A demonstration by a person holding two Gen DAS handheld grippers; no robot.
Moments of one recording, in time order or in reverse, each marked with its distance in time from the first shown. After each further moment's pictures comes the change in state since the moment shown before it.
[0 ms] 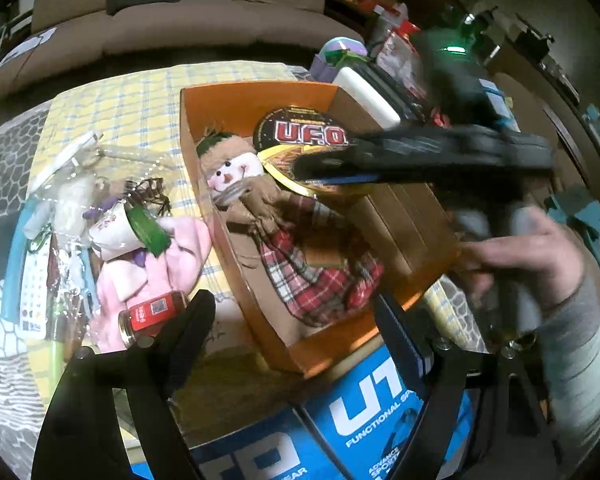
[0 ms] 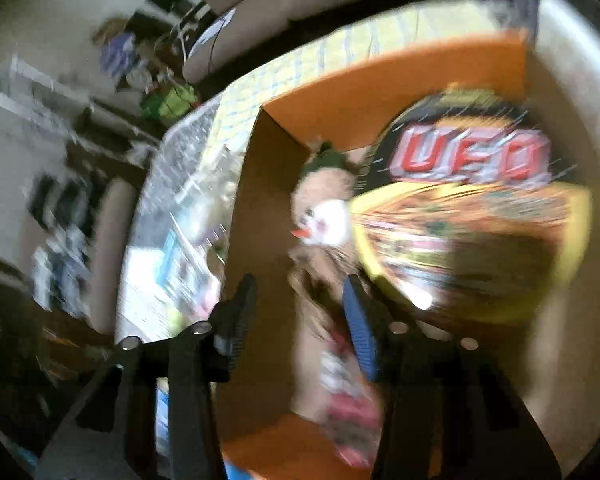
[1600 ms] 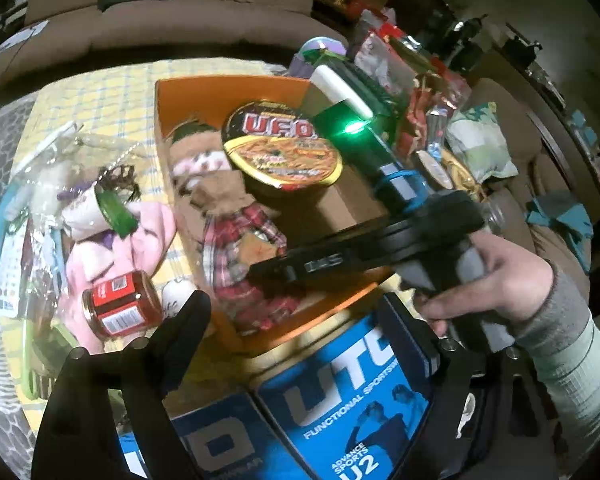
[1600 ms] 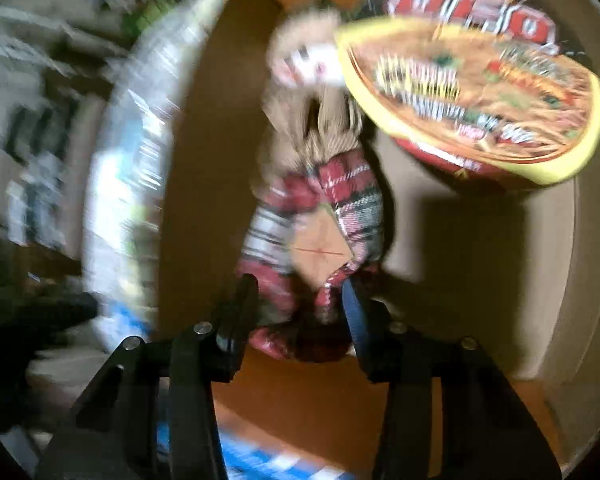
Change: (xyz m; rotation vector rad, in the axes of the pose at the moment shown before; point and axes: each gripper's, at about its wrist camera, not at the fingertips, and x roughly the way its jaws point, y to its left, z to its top) left arm -0.002 -0.020 -0.013 -0.034 -0.009 -0.068; right arm 0.071 0.000 -0.039 -0.019 0.344 -0.042
